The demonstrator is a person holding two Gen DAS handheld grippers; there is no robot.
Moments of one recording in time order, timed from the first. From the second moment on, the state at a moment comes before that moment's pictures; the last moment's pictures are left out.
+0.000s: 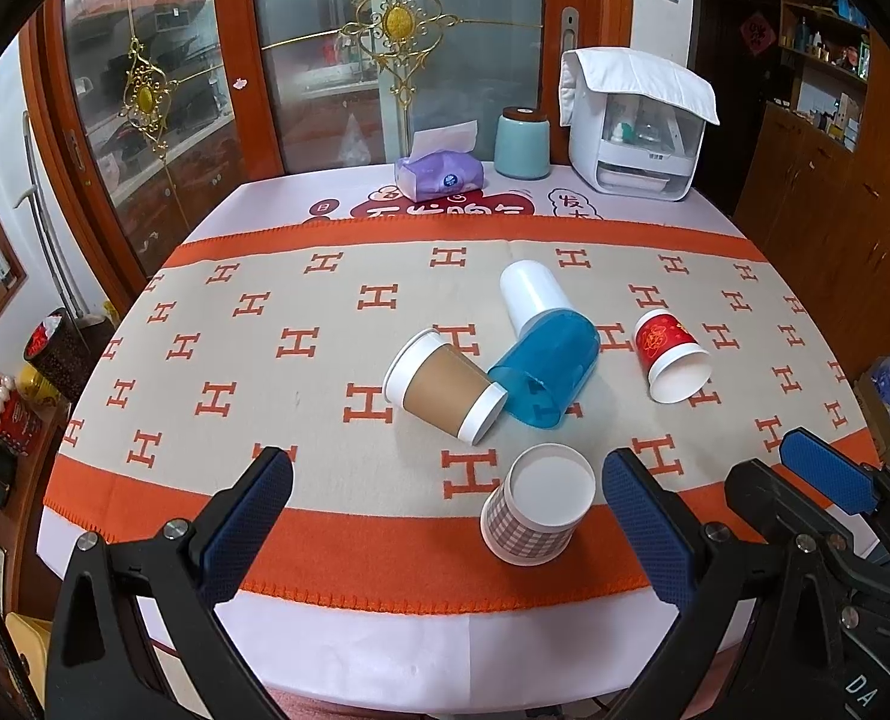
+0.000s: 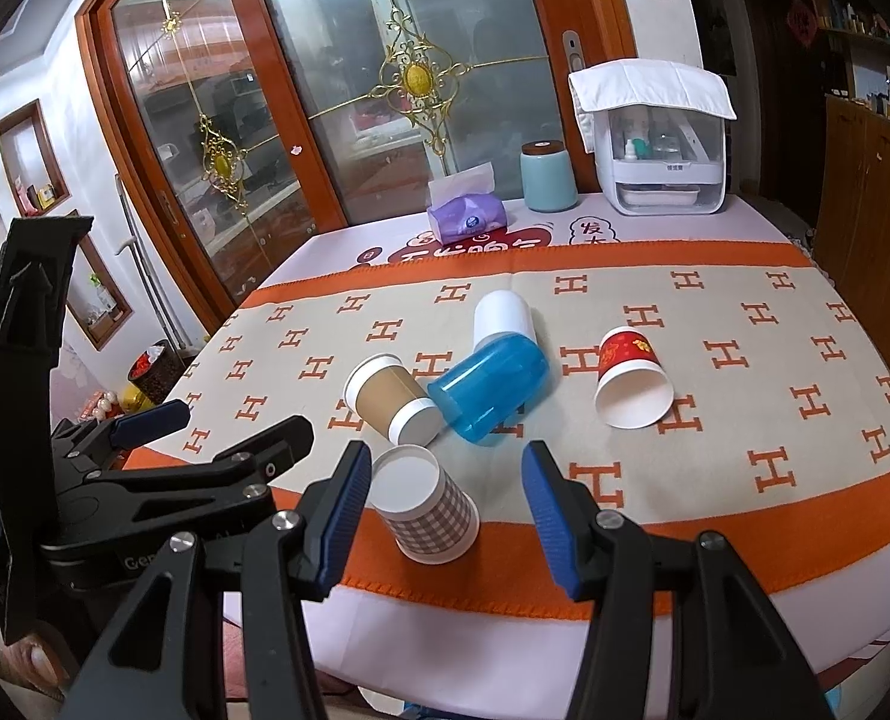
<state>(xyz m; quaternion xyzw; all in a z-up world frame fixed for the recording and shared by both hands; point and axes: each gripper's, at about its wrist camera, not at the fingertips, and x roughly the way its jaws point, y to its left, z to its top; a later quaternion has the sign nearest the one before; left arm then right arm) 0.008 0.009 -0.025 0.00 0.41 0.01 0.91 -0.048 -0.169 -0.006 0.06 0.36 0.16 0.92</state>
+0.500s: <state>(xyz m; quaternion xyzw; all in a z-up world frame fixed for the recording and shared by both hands) 0.009 0.012 -0.029 0.00 0.42 0.01 0.91 -0.048 -0.168 -0.012 0.07 0.37 0.16 0.91</state>
